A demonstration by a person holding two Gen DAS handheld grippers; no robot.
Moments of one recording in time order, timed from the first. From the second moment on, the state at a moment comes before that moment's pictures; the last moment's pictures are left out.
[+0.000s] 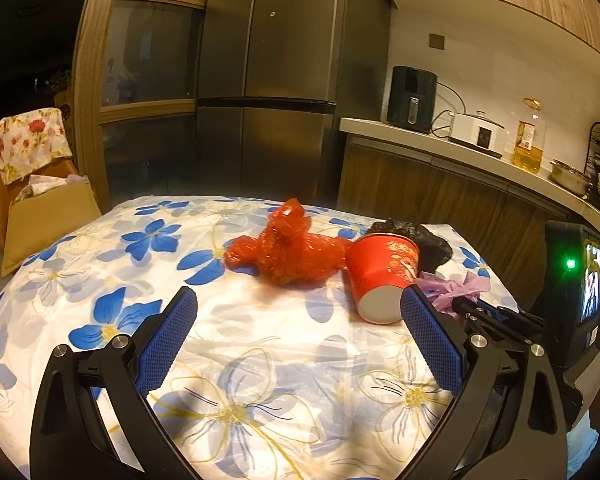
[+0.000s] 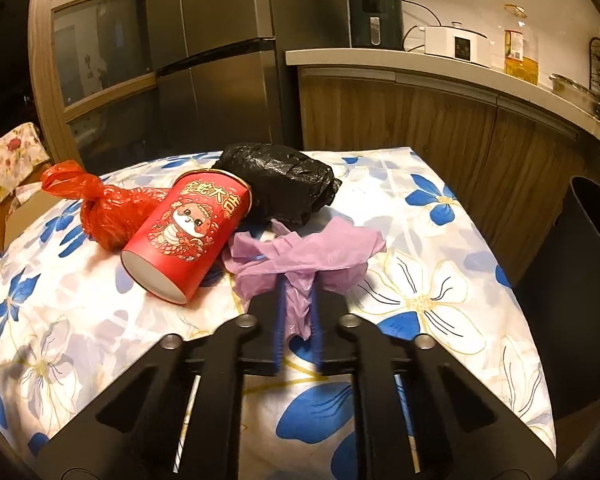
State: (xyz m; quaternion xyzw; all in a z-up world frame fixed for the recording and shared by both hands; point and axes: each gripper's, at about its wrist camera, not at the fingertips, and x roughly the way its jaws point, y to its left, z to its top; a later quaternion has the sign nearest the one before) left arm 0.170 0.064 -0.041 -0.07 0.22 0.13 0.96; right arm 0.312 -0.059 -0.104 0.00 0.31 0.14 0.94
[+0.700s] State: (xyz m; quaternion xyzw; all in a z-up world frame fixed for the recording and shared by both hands) left arm 0.257 0.005 -0.064 -0.05 0.28 0.05 0.96; right arm 0.252 -0.144 -0.069 0.05 0.25 0.10 0.96
